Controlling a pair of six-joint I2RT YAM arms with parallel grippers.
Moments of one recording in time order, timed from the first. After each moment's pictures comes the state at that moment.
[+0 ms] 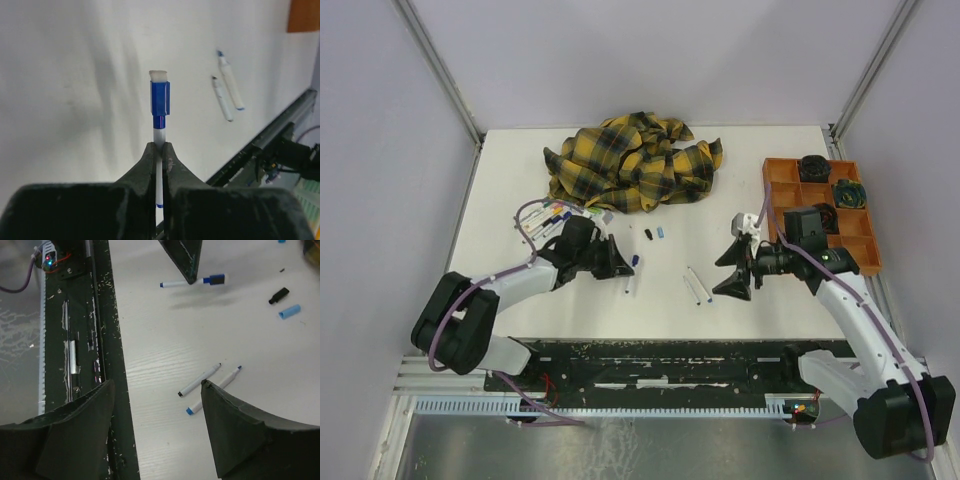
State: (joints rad) left arm -0.46 1.41 0.62 -0.01 0.37 -0.62; right arm 0.19 1.01 0.81 -0.67 -1.06 -0.56
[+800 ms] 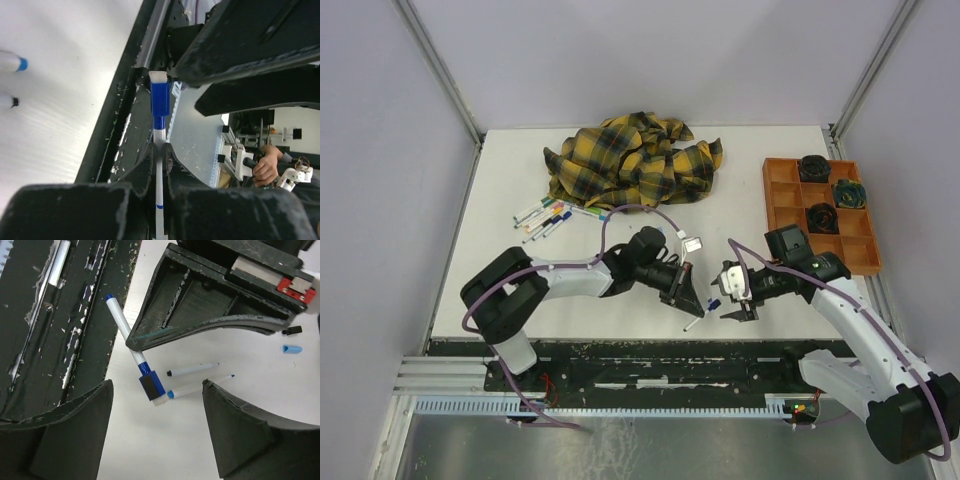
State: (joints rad) left arm -0.91 1.68 0.84 0.29 0.82 -0.72; right arm 0.33 0.95 0.75 -0.96 -0.97 -1.35
